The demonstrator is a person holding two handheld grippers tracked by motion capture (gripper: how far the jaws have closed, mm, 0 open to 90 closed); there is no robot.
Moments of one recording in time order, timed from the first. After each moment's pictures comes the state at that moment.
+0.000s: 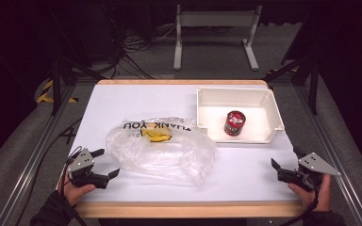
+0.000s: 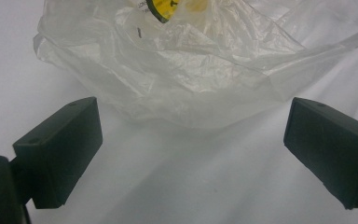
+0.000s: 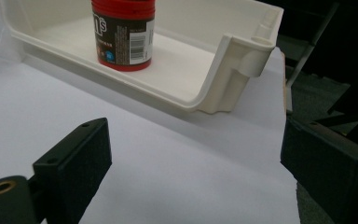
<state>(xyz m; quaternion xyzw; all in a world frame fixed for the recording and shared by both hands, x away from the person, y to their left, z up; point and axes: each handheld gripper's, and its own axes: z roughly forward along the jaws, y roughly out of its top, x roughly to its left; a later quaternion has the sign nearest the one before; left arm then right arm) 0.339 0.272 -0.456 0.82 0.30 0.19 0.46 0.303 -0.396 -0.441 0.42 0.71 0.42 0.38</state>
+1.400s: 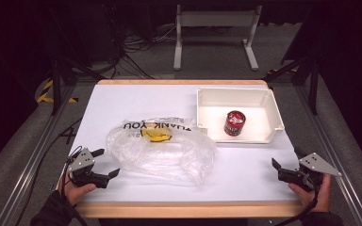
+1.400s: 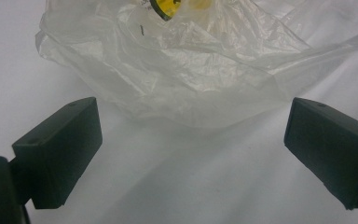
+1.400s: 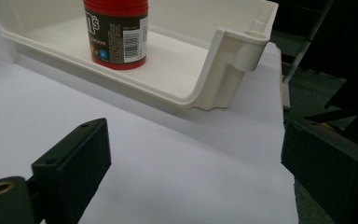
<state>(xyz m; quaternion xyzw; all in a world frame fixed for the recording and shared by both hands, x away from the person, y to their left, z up) 0.340 0.271 -0.457 0.82 0.30 0.19 0.46 0.304 -0.398 -0.443 0.43 0.70 0.41 0.38</state>
